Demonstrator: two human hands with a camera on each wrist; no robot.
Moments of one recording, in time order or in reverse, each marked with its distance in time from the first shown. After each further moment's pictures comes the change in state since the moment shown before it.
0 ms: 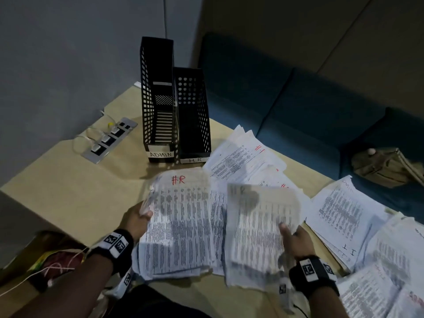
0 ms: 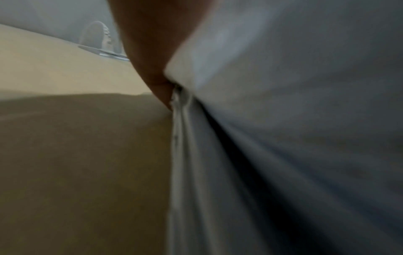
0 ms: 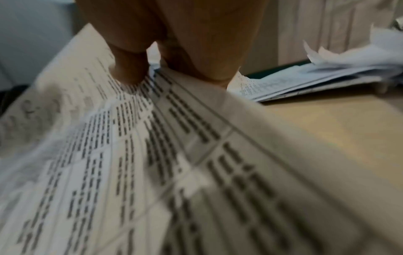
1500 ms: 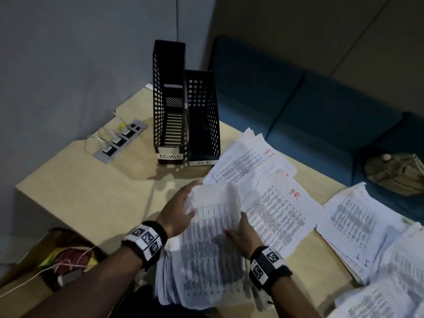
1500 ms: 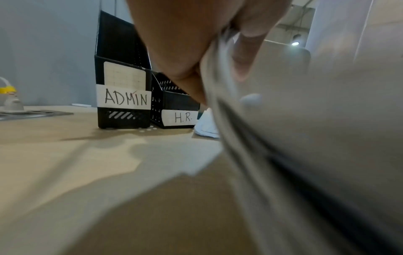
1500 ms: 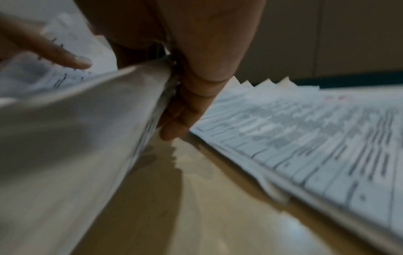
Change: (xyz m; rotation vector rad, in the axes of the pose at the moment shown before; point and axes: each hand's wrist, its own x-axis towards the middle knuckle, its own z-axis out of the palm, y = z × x) left_hand -0.035 0.077 0.030 -0.055 -0.335 0.513; right_hand -0.035 -0.071 0.104 -0.152 -0.459 -0.244
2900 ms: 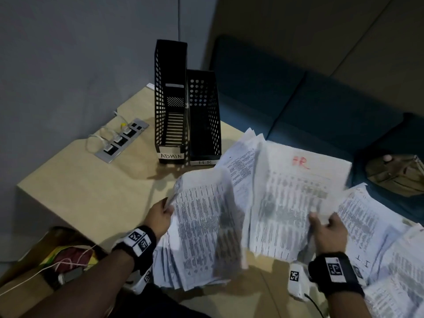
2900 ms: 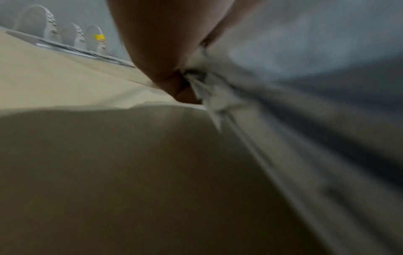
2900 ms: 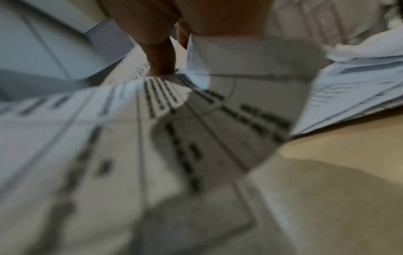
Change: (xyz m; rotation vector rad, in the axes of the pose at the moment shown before) left_hand 0.000 -0.060 -0.011 -0.023 0.261 -0.373; right_hand -0.027 0.054 -0.131 0.373 0.825 0.021
